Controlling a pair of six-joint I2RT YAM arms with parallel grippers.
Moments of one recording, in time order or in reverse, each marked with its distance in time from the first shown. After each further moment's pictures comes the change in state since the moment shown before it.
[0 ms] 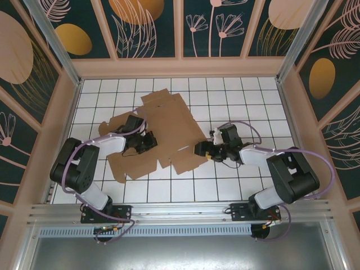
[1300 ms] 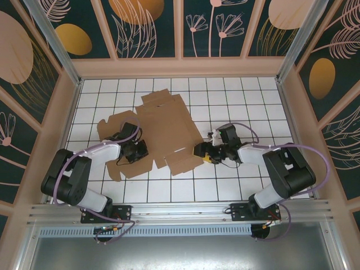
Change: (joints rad) left arm 0.003 -0.134 -0.121 -0.151 -0.175 -0.056; right arm 0.015 0.069 0.025 0.008 -0.080 0.043
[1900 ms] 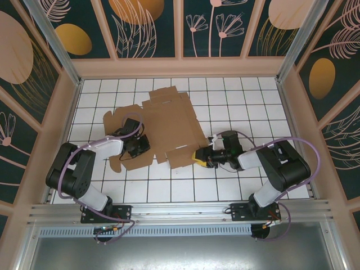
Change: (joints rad) left arm 0.003 0.051 0.060 0.048 -0.039 0.014; right arm -0.024 0.064 -0.157 0.432 -0.210 0.271
